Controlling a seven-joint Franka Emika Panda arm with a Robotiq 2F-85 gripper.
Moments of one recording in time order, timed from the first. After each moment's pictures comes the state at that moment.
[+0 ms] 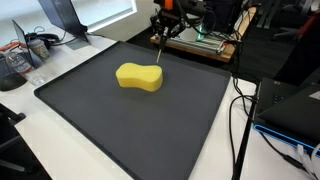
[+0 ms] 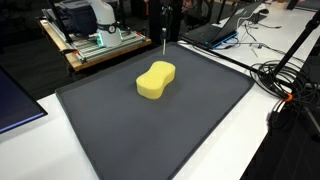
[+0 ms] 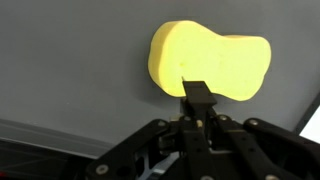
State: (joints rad) arm -0.09 0.36 0.57 -1.92 2.50 4.12 0.31
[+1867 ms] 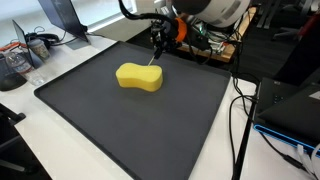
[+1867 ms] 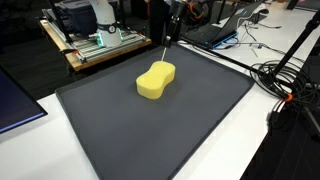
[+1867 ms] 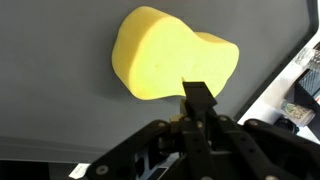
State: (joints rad) arm 0.56 0.58 -0.09 -1.72 2.51 4.22 0.16
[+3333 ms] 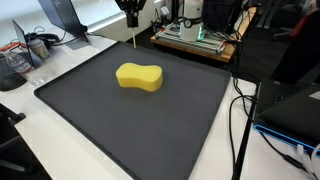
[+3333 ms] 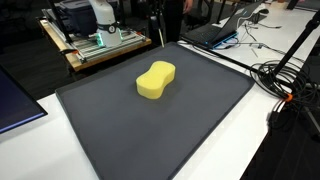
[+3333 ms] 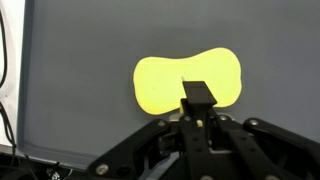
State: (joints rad) arm -1.07 0.59 1.38 -1.76 2.51 4.22 0.26
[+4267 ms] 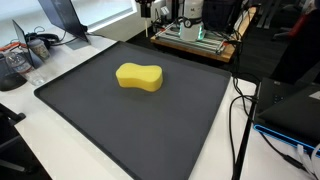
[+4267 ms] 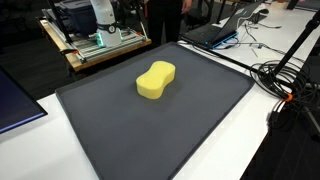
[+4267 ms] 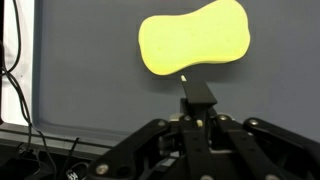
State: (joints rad) arm -1.69 0.62 1.92 -2.18 2.51 4.10 0.40
